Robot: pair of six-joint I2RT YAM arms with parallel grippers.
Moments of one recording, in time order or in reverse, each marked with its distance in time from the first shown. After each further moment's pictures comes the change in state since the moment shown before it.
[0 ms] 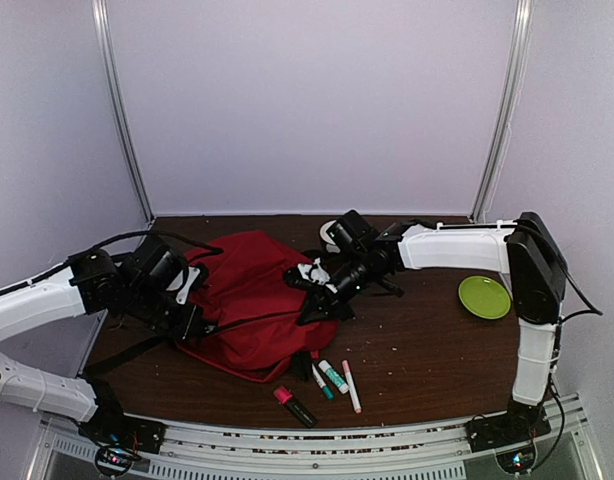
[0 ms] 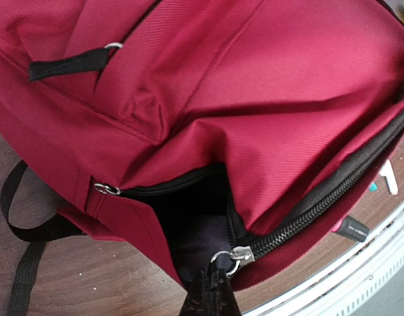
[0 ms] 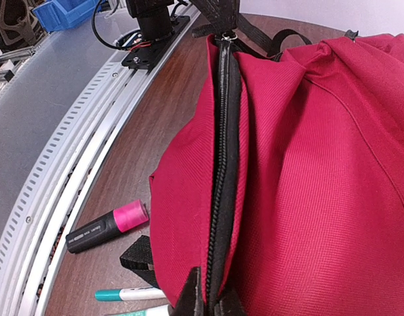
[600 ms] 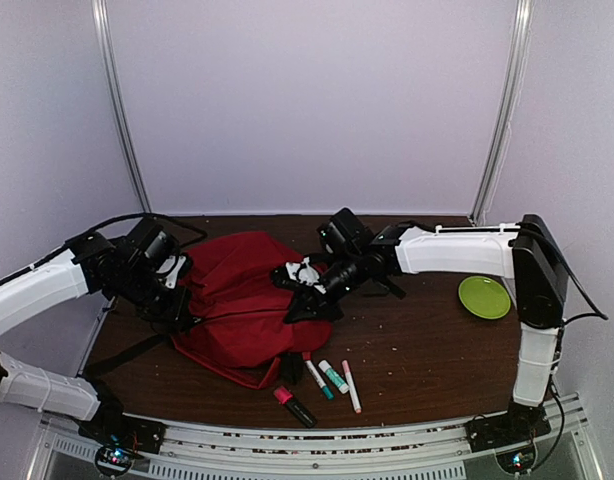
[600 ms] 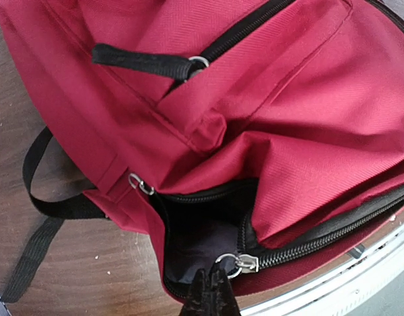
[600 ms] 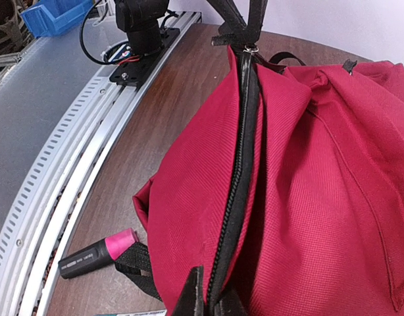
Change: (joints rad) left arm 0.172 0.059 0.081 -0.096 0.047 -0.011; right arm 0.060 -0.019 0.011 0.097 0.057 0.066
